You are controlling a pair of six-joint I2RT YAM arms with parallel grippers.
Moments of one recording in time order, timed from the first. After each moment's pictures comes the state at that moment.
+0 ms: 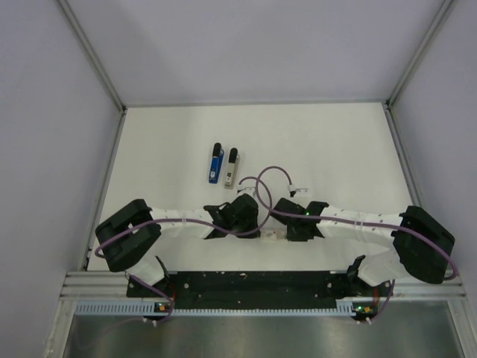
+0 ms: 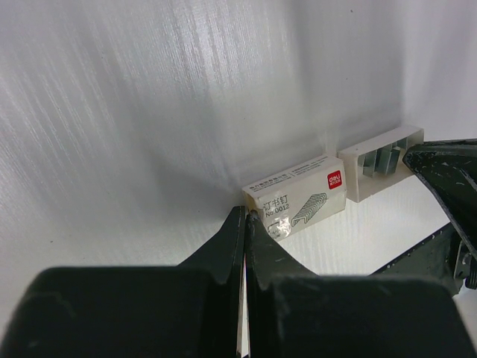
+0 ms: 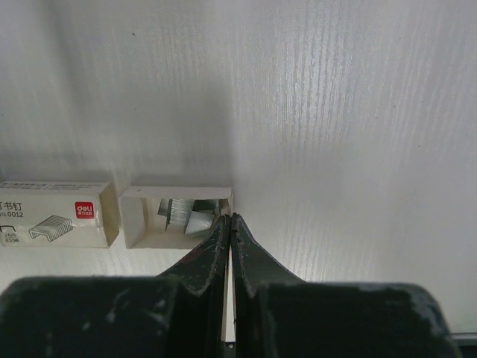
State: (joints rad) left arm -1.01 1.56 0.72 -0.04 -0.01 -0.89; right arm 1.00 1.37 0.72 -0.67 0.38 0.97
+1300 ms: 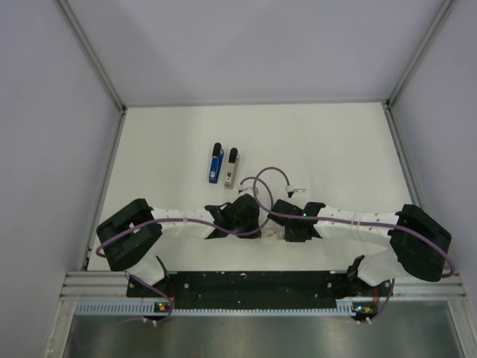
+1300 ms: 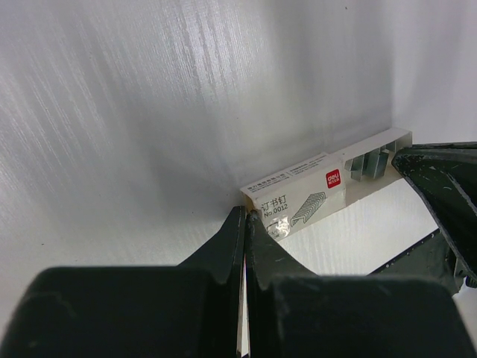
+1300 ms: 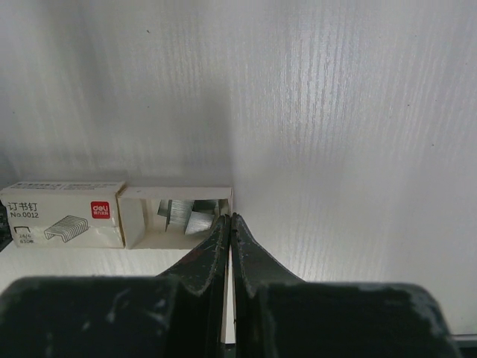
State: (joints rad) left arm -1.02 1.57 0.73 -0.05 -0.01 -0.89; right arm 1.03 1.39 0.72 -0.67 0.40 1.00
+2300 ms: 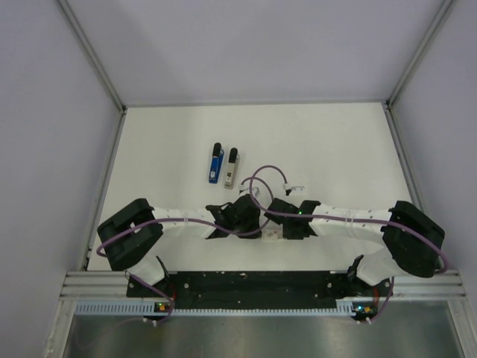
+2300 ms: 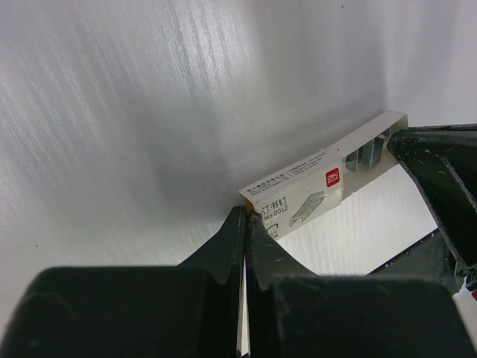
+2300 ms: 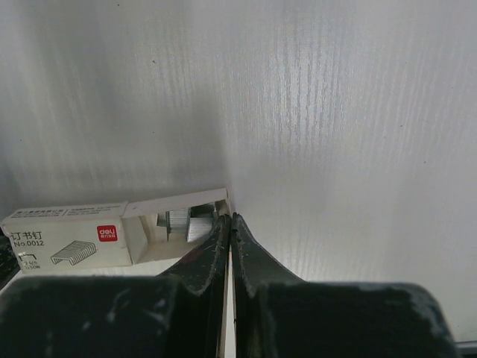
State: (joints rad) left arm -1.02 1.58 0.74 -0.05 -0.01 -0.89; right arm 1.03 1.44 0.76 -0.67 0.44 0.99
